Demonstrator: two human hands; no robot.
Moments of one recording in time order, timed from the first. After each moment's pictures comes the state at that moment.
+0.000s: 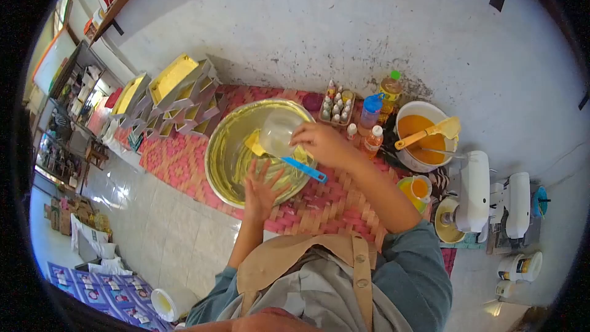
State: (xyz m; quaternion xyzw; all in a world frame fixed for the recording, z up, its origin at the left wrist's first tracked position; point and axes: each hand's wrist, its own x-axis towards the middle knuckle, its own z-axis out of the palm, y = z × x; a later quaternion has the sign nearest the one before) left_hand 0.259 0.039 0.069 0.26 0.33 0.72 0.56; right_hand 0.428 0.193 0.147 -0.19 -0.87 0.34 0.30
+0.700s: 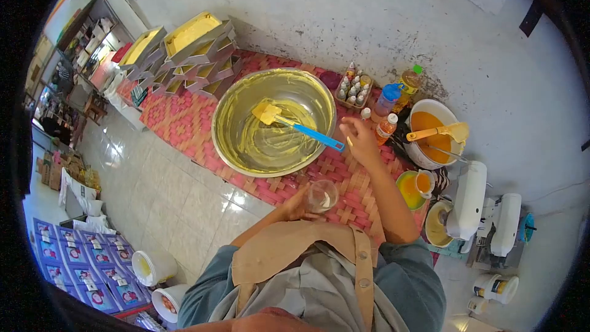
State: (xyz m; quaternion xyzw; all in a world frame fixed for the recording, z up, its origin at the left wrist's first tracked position) left_hand 0.301 -0.006 -0.076 0.07 0.29 0.38 0.88; right_hand 0.461 0.173 0.067 -0.41 -0.72 0.44 0.34
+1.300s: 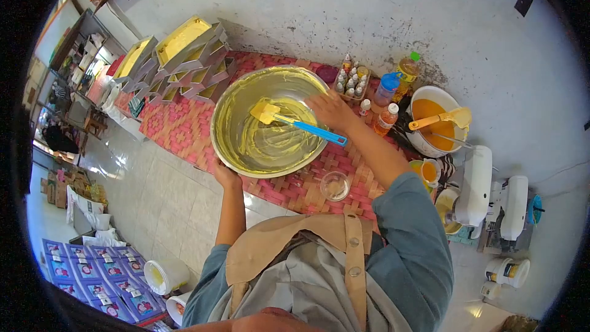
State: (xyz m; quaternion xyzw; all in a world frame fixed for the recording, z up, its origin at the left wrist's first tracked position) left_hand 0.126 0.013 -0.035 0.04 0.48 0.83 0.27; right_hand 0.392 0.248 0.023 -0.16 -0.93 -0.17 0.29
